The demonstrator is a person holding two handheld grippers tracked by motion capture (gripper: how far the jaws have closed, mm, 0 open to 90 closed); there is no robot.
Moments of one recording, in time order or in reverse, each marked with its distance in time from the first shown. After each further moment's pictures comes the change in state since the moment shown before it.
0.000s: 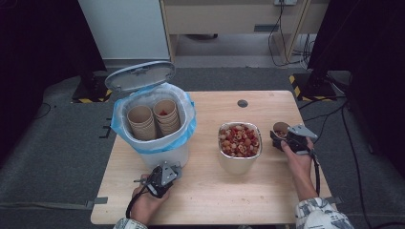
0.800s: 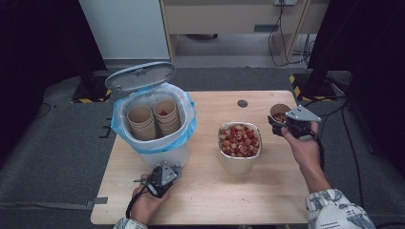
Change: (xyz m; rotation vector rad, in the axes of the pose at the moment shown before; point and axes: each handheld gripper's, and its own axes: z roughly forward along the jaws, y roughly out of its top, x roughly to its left) left arm 0.000 0.000 0.000 0.000 -0.001 -0.003; right arm 0.019 0.089 -0.035 -0.084 0.066 -0.220
